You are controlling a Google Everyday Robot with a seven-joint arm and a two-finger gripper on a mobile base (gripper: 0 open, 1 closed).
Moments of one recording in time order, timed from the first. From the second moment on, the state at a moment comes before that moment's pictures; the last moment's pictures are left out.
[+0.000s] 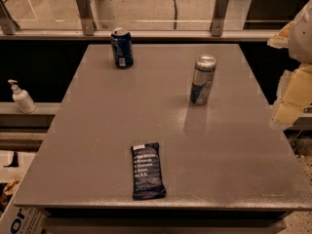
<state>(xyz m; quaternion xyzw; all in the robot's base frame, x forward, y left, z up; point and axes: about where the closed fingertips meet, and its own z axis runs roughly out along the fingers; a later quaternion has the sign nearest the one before) 0.438 -0.217 0.976 -0.60 0.78 -0.03 0.16</state>
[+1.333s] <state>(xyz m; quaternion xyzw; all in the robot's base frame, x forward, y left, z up) 0.444 -0.222 0.939 -0.55 0.81 0.04 0.19</state>
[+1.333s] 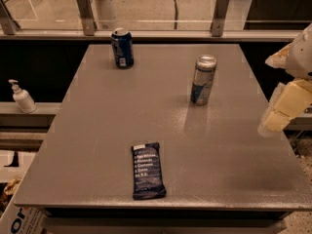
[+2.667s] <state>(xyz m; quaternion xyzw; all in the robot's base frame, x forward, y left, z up) 0.496 -0.230 0.908 -0.44 0.82 0.18 0.33</state>
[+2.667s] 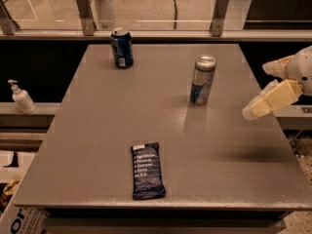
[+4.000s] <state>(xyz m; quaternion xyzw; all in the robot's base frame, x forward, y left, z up) 0.520 -0.207 0.923 -0.38 0.76 0.28 0.45</state>
